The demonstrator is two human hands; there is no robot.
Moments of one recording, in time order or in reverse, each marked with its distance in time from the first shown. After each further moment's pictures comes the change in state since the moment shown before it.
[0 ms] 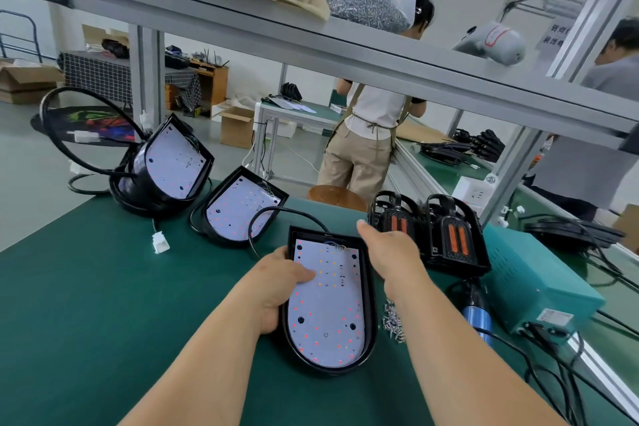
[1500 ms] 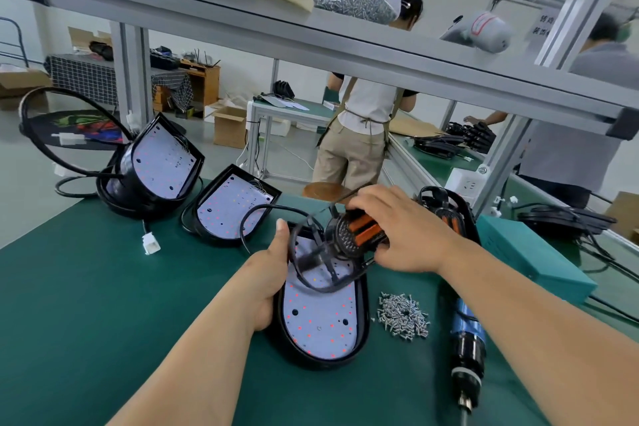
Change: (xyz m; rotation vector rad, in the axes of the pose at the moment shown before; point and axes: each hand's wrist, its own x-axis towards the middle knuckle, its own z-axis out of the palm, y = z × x) left_hand 0.010 0.000 0.000 0.138 0.142 -0.029; right_hand 0.016 -0.017 -0.063 -1.022 -0.302 -1.133
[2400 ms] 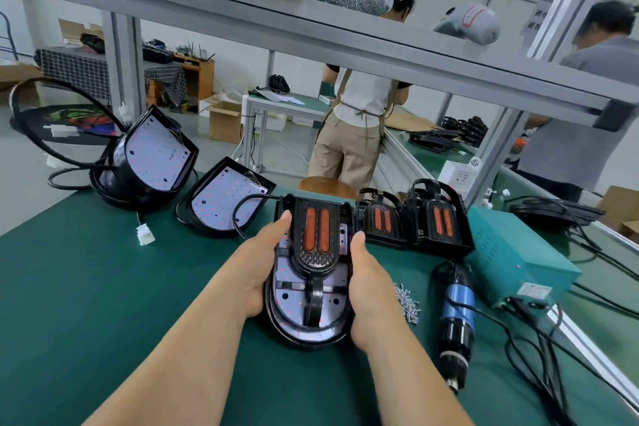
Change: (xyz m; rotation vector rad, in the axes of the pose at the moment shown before) left_hand -0.004 -0.004 -0.001 -0.350 -0.297 0.082; right_hand -0.020 -0.111 0.062 1.544 0.337 1.029
